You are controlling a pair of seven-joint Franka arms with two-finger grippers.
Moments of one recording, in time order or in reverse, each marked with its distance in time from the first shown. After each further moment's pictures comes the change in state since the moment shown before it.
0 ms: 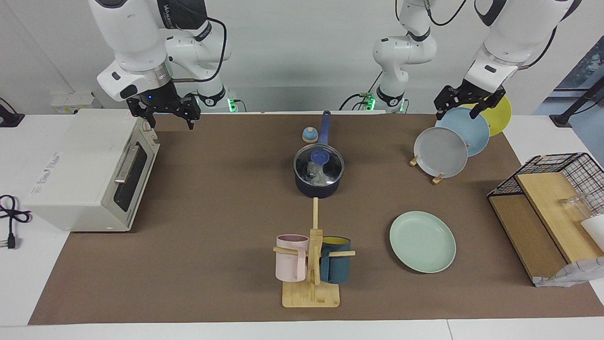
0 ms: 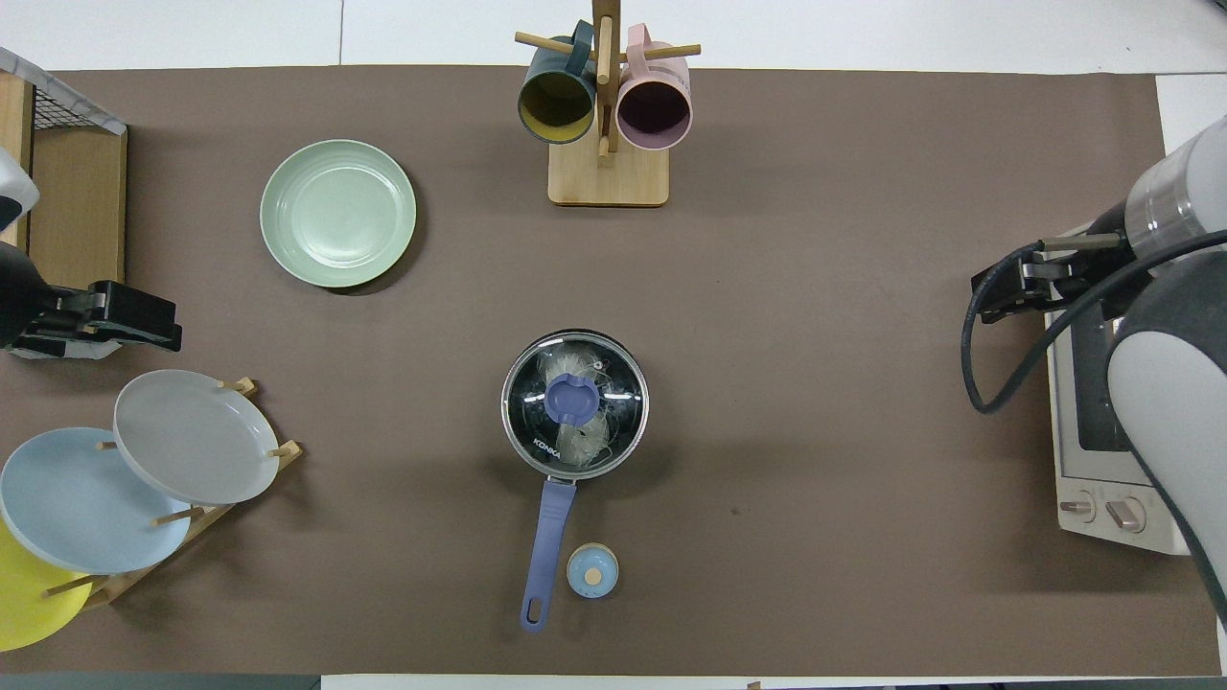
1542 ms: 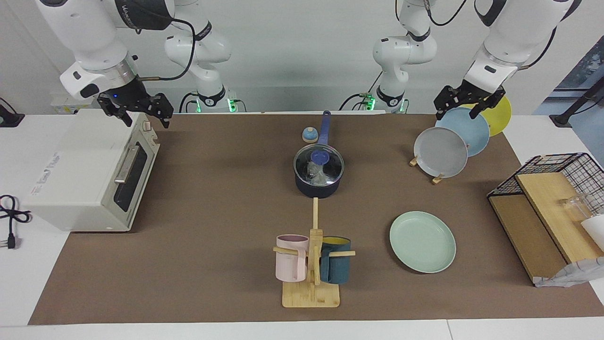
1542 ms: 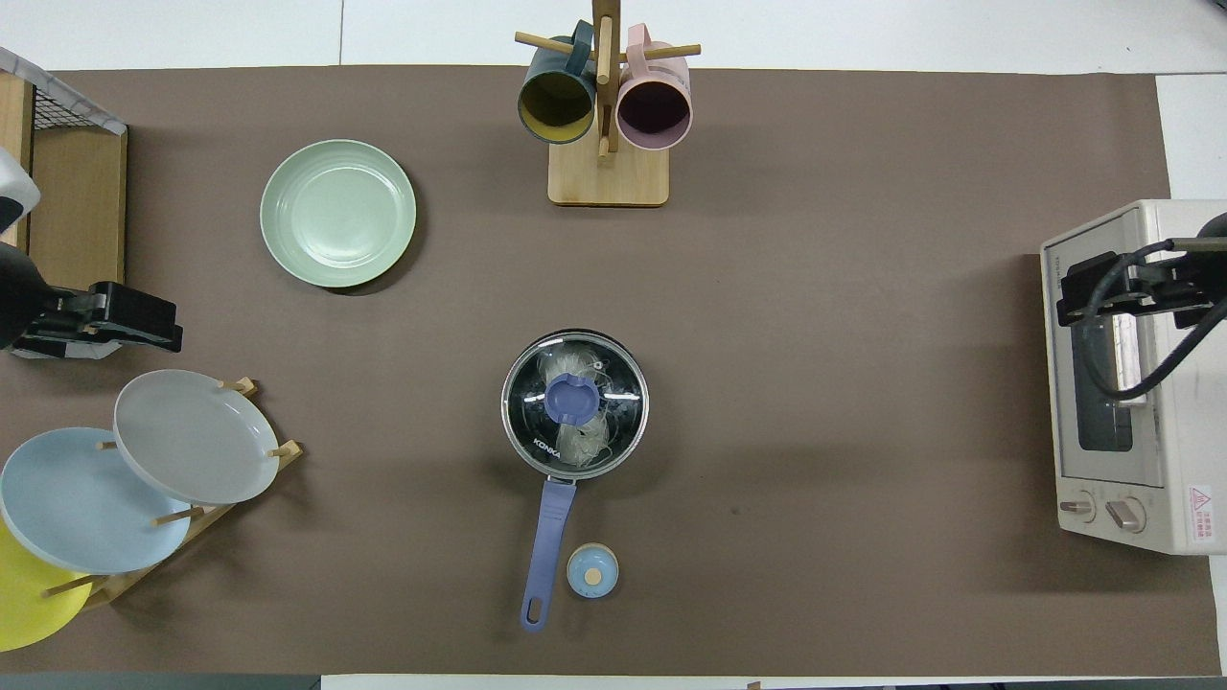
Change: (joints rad) left arm 0.000 0.000 0.000 0.000 0.000 -0.002 0.000; right arm -0.044 -0.036 -0.087 -0.044 0.059 0.026 -0.073
